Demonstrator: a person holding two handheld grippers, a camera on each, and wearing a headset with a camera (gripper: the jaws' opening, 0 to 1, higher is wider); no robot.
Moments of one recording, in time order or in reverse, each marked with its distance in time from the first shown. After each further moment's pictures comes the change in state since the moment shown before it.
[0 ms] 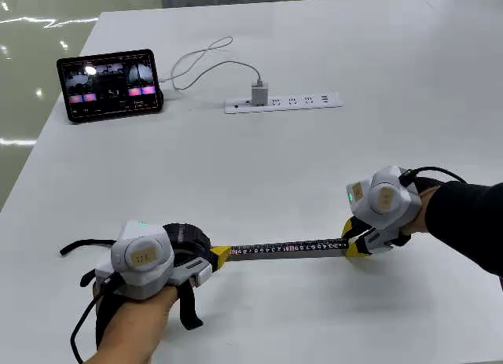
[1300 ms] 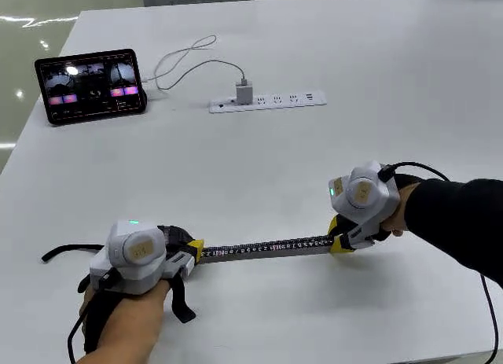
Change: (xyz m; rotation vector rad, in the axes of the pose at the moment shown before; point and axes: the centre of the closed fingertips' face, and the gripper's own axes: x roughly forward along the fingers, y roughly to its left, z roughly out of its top) left arm 0.009 0.010 -0.003 -0.010 0.048 0.073; right arm 0.000 -0.001 0.001 0.069 0.014 -0.013
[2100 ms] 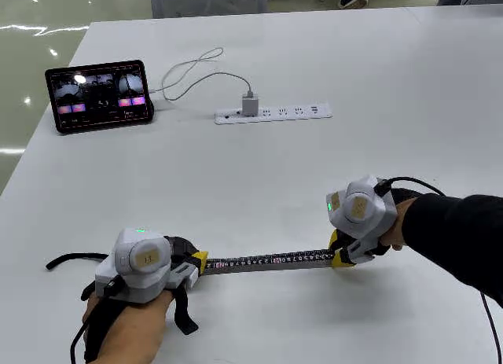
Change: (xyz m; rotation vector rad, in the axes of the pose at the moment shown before) left arm 0.001 -0.001 -0.002 0.006 0.023 -0.007; right arm 0.003 0.000 0.005 -0.007 0.033 0.008
